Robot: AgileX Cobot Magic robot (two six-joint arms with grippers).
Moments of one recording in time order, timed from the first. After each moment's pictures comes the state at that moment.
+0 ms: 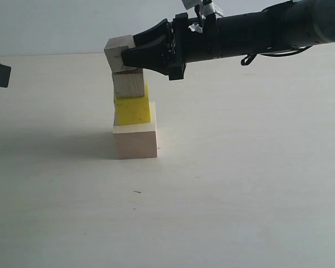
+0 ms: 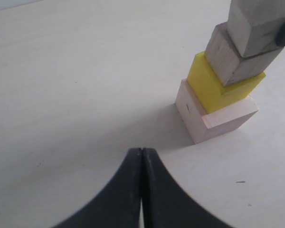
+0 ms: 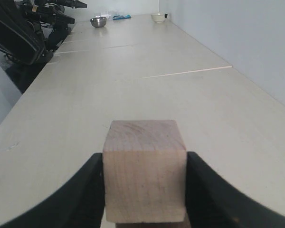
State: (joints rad) left arm -0.43 1.06 -0.86 0.07 0.66 -0.11; right arm 0.32 2.08 -1.37 1.65 1.17 -2.07
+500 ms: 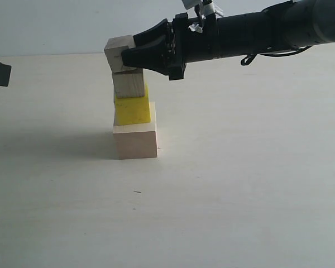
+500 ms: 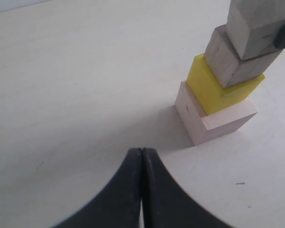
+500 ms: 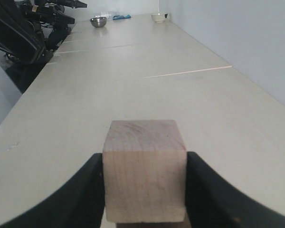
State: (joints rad) left arm -0.43 1.06 -0.86 0.07 0.65 -0.11; right arm 0.32 2.08 -1.37 1.65 1.17 -2.07
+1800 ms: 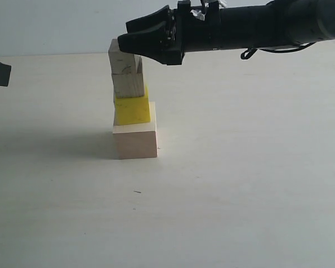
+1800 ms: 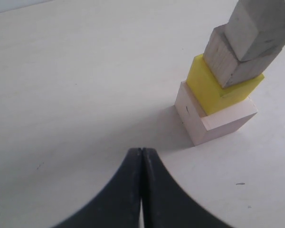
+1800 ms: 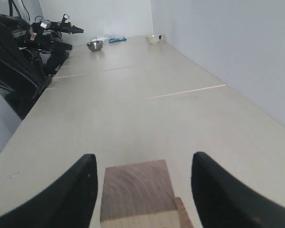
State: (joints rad) left arm -0.43 1.06 -0.86 0.07 0.65 -0.11; right arm 0.32 2.06 -1.37 1.73 1.19 -2.05
